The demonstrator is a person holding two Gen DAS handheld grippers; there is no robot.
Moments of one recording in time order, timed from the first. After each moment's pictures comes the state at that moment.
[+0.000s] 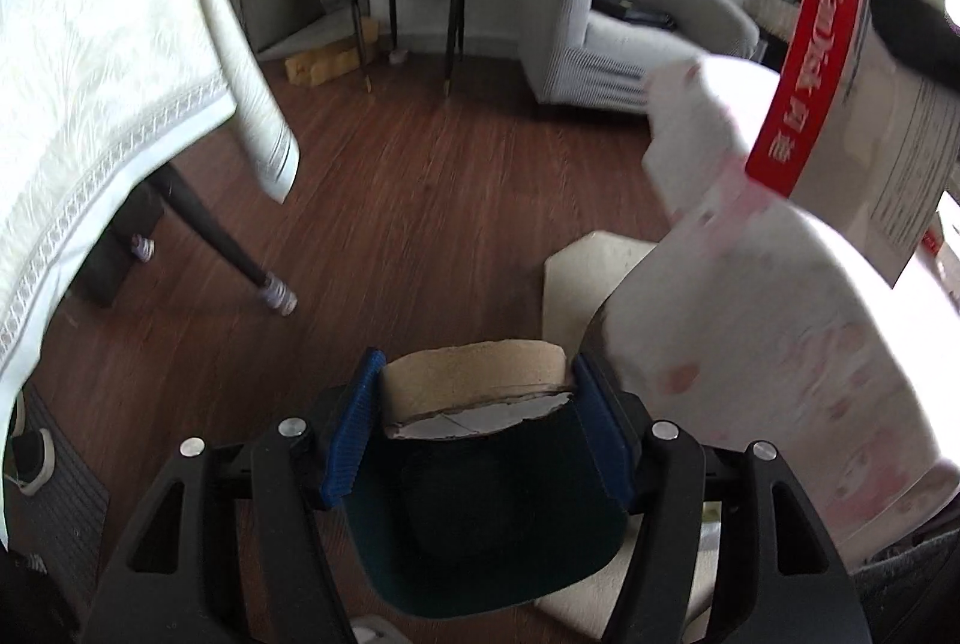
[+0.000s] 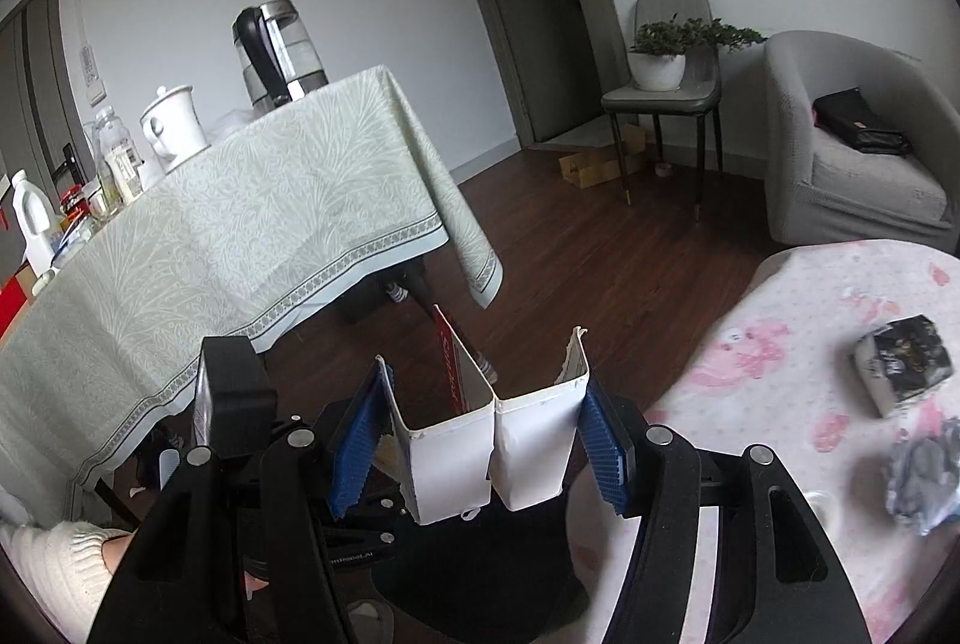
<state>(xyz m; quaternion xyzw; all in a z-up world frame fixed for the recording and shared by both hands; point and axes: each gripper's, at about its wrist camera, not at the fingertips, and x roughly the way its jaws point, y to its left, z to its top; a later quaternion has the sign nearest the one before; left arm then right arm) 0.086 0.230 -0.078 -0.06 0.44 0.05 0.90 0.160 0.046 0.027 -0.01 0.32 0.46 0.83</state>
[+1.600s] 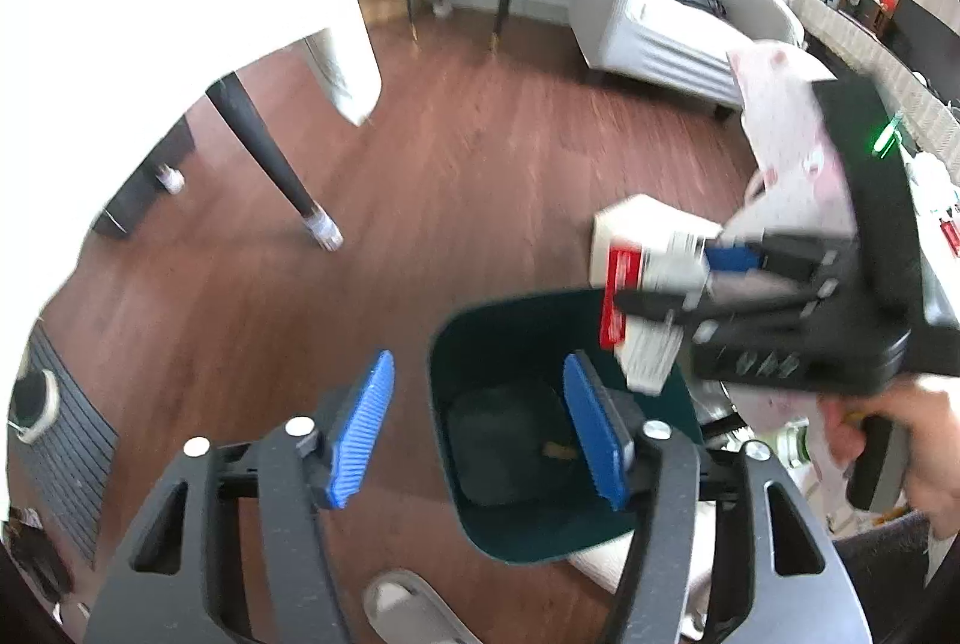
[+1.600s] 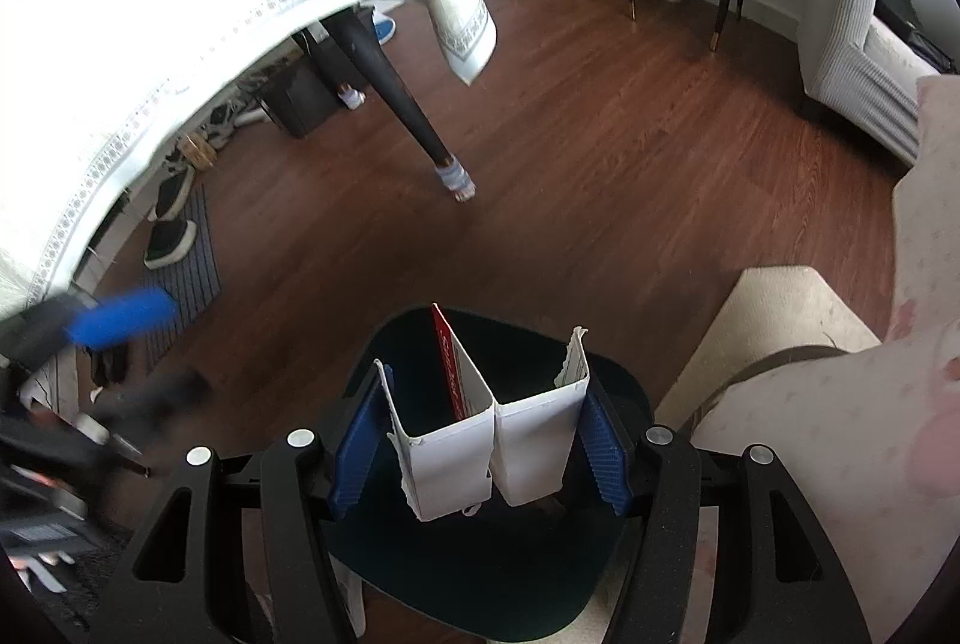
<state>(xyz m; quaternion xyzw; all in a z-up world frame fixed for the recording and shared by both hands) 0.046 0.299 -0.088 -0.09 0.46 0.08 0.88 0.177 0.170 -0.135 -0.14 0.50 0.40 0.76</state>
